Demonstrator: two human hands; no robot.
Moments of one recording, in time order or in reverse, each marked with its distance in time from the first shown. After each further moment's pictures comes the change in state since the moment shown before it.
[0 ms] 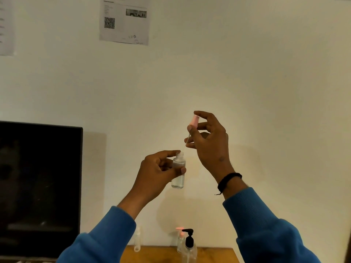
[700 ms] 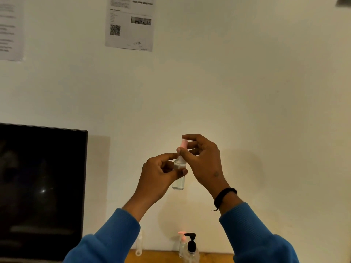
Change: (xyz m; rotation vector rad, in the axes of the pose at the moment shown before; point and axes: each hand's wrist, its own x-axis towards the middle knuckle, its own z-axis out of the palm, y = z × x) left_hand 0.000 -0.002 -0.002 0.034 0.066 0.055; right_hand -0.023 0.015 0.013 -0.090 -0.108 0.020
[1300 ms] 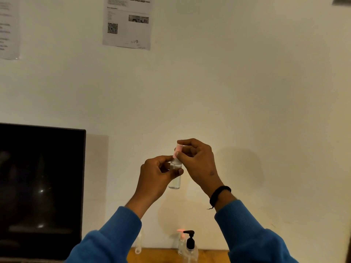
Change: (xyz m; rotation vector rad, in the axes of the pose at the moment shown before) left_hand 0.002 -0.012 0.005 0.104 0.071 -0.008; right_hand -0.001 0.016 0.011 0.085 -0.048 0.100
